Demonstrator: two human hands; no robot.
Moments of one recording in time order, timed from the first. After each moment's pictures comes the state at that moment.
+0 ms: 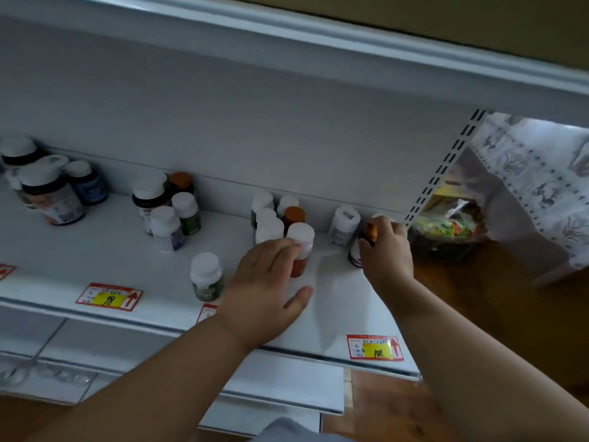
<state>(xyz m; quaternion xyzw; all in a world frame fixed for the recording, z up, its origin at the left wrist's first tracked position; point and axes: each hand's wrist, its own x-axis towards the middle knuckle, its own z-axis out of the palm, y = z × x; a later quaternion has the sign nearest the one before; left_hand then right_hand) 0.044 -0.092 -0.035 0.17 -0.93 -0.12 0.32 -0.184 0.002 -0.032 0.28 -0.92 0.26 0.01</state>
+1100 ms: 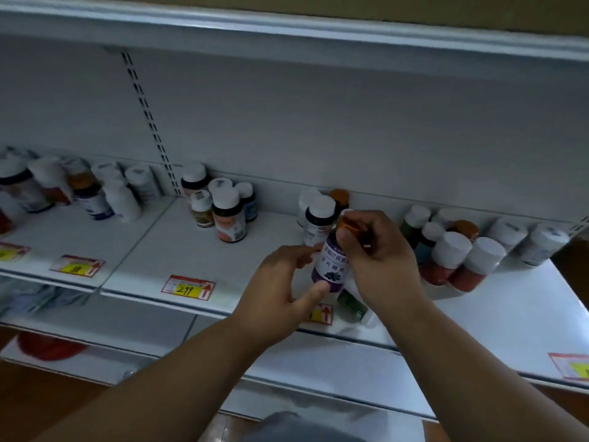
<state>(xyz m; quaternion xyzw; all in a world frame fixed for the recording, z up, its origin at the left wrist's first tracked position) 0.261 -0.285 -0.016 0.21 -0.89 -0.31 0.28 0.126 -0.186 0.033 0.35 -0.71 0.60 -0.12</state>
